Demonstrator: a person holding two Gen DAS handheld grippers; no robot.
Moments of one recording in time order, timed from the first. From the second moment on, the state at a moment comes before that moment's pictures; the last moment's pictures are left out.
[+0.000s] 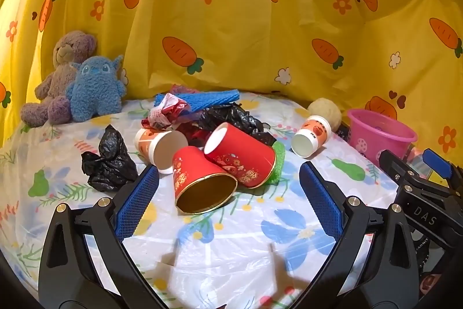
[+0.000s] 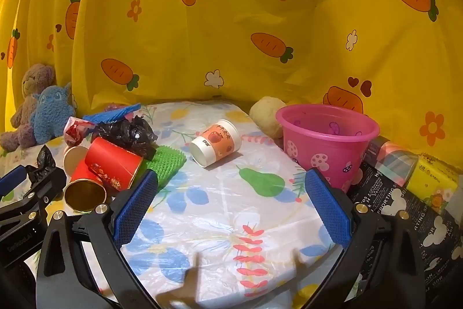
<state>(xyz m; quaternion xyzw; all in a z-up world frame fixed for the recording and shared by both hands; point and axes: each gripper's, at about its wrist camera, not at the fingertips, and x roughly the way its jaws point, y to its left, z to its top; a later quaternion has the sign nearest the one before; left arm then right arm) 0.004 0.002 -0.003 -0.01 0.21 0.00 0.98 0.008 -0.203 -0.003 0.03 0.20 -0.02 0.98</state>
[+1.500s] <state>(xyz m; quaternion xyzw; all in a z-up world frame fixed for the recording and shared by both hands) 0.005 -0.012 -0.001 -0.01 0.21 -0.01 0.98 0.005 -0.206 -0.001 0.03 0.20 -0.03 0.98</state>
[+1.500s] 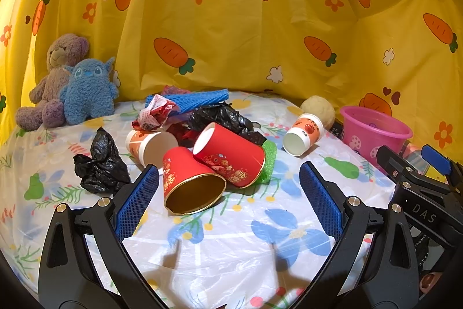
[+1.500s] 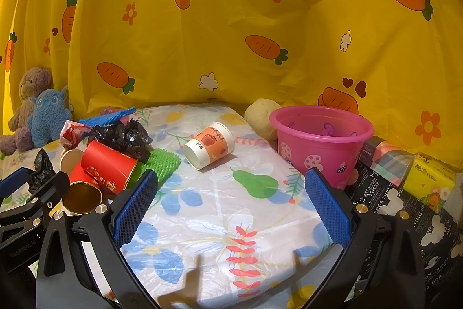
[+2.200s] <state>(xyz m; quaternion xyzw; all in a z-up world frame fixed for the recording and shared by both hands) 0.005 -0.014 -0.001 -0.01 0.21 -0.01 0.98 0.004 -0.208 -0.001 0.03 0.19 -0.03 0.98</state>
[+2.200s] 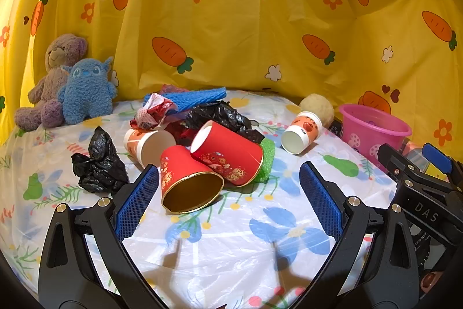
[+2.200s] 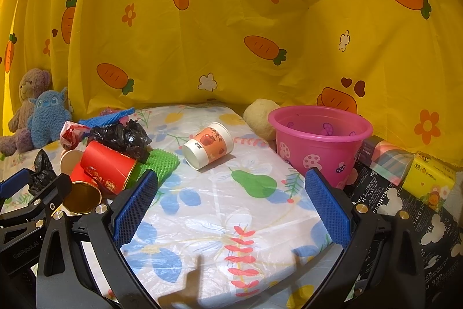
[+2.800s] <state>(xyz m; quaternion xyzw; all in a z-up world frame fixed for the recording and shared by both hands) 0.005 -0.016 -0.002 -0.01 0.21 -0.01 0.98 0.003 -0.210 -0.001 0.03 0.19 -0.03 0.98</state>
